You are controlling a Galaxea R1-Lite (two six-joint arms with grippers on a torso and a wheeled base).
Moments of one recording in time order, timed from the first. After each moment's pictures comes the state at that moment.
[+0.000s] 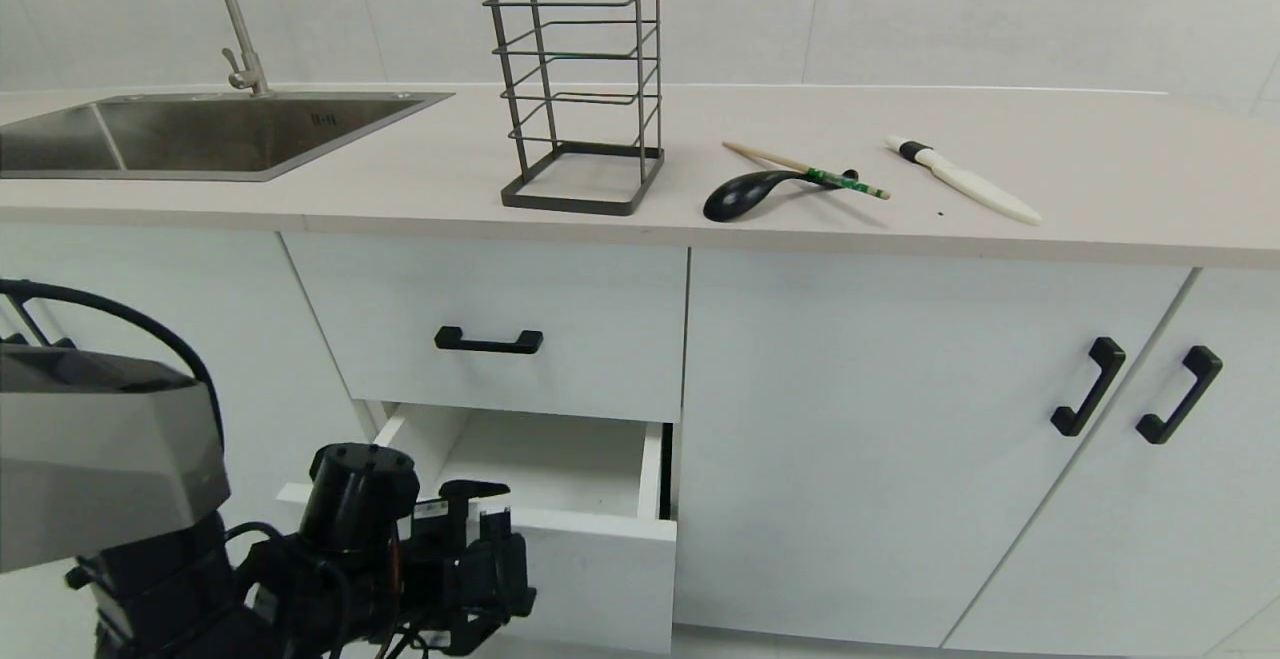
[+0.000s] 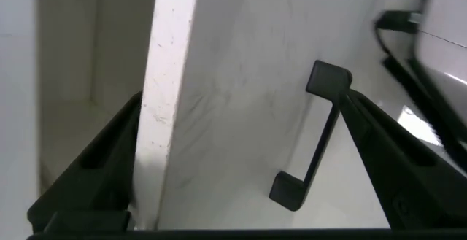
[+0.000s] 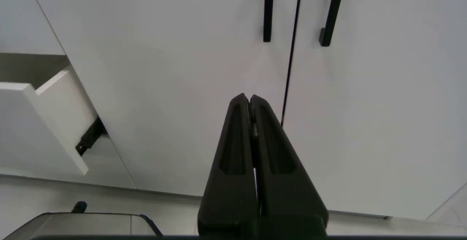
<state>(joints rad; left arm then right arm) -0.44 2.03 -0.24 -1.06 -0.18 1.10 0.00 0.02 0.00 0.01 0.04 0.02</state>
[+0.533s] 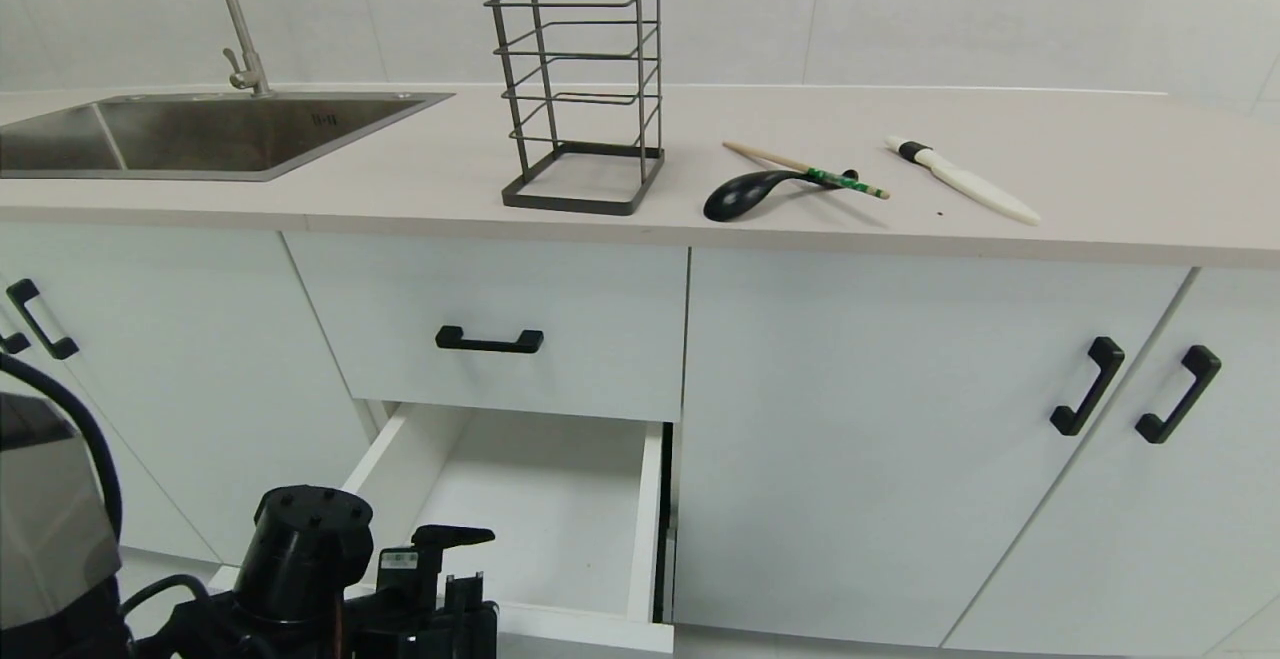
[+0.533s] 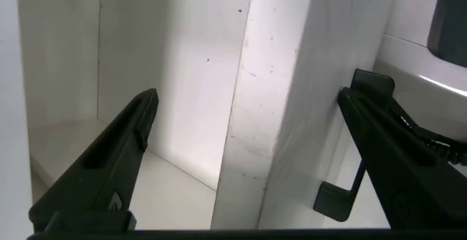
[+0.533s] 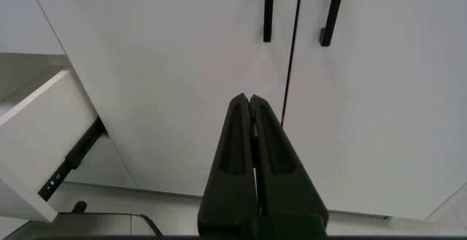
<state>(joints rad) -0.50 1.89 -0.09 -1.06 -0.18 1.10 0.00 0.02 0.00 0.01 0.04 0.02</state>
